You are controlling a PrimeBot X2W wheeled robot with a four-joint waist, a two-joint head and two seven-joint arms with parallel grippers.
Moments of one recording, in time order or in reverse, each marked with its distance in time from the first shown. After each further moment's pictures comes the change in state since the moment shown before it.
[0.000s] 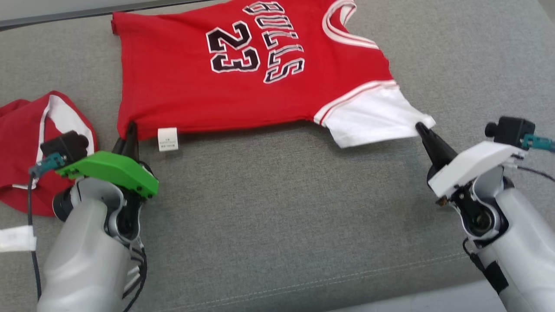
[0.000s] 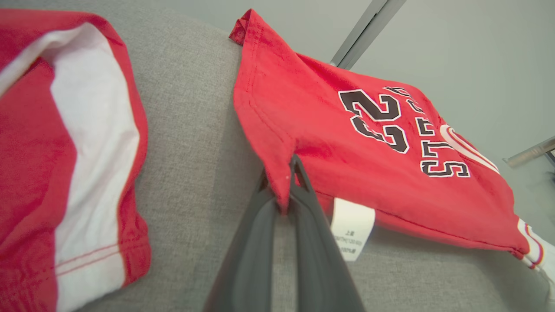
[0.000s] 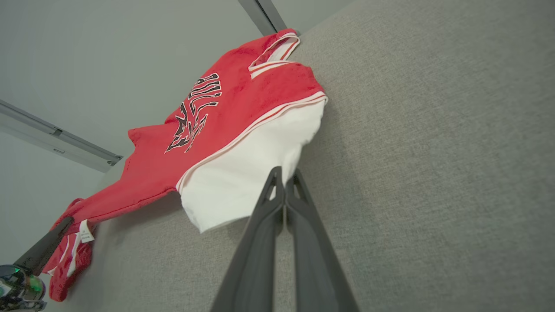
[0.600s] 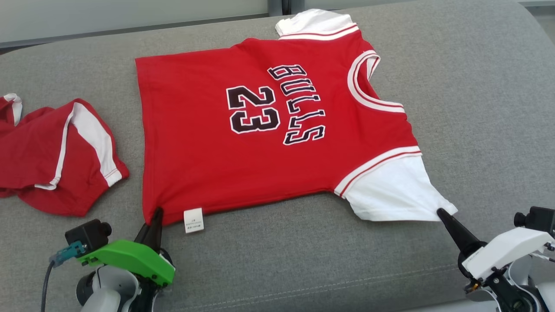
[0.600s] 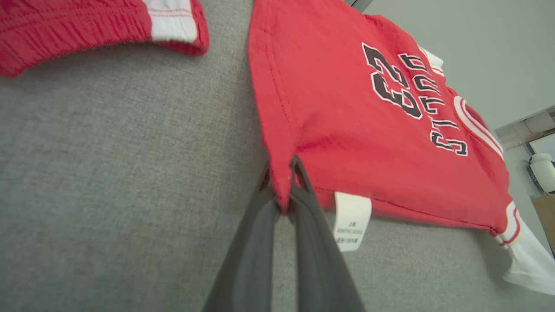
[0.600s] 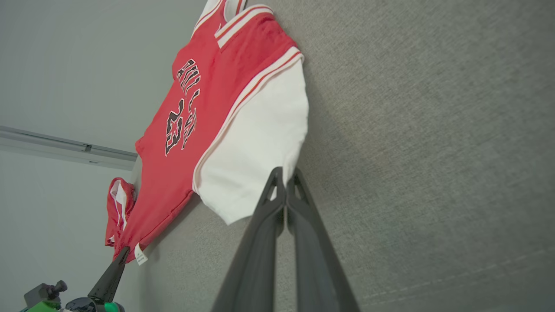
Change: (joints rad) left arm 0.438 0.020 -0.004 -0.361 -0.073 0.047 0.069; right arm 0.474 0.071 -0.270 -0.290 0.091 0.000 0.178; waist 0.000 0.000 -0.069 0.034
